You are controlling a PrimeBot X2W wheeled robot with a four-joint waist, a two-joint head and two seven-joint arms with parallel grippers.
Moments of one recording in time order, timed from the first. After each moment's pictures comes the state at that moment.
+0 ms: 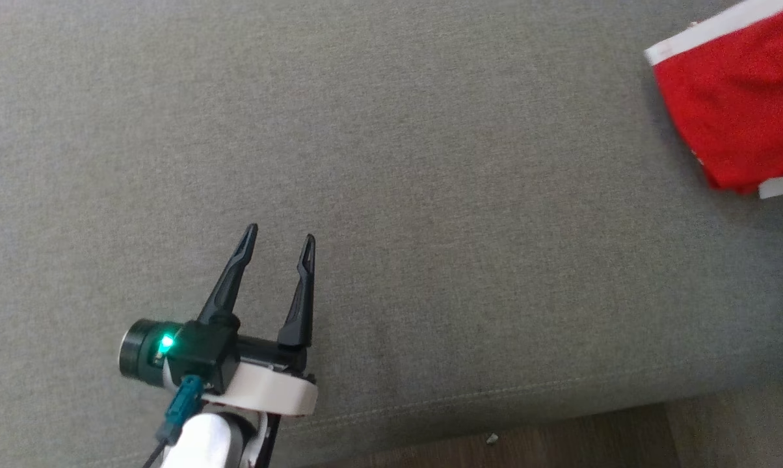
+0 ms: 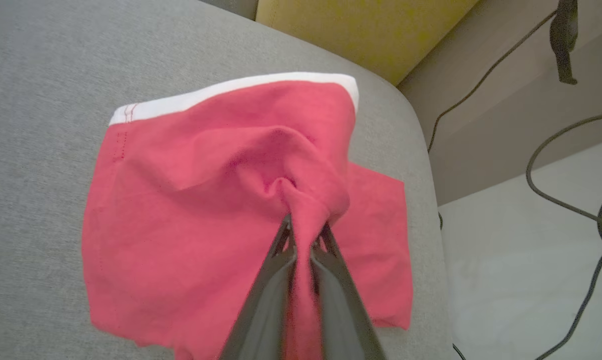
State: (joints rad) left arm -0.04 0.06 -0.32 -0.03 -0.05 0.06 -0.26; right arm -0.69 -0.80 0.38 0.53 0.37 0.13 0.46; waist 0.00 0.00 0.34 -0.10
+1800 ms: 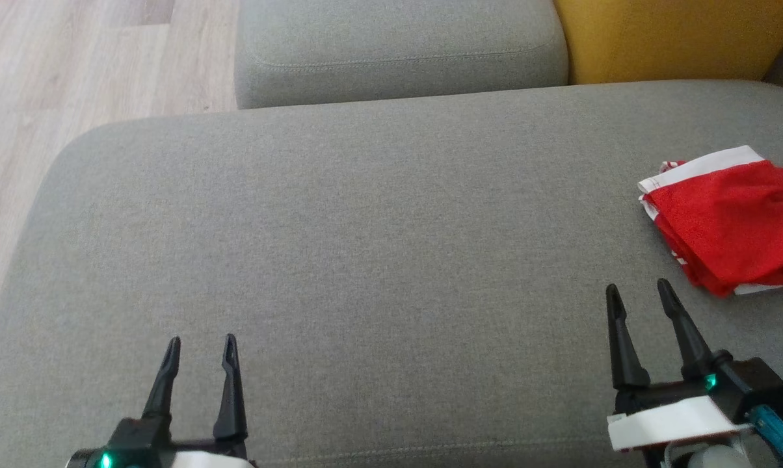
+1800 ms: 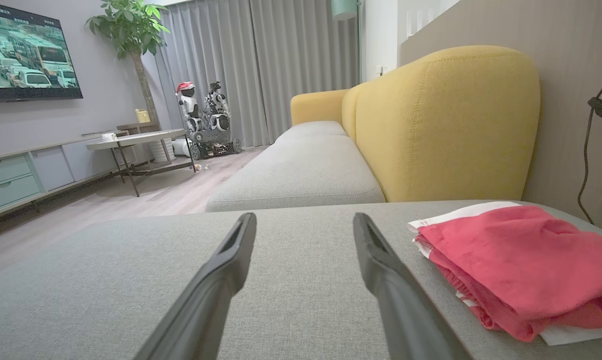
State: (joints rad) left arm 0.24 0.05 -0.16 -0.05 -0.09 0.12 -0.26; right arm 0.06 -0.05 0.10 0.18 0.04 0.13 -0.25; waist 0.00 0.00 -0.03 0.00
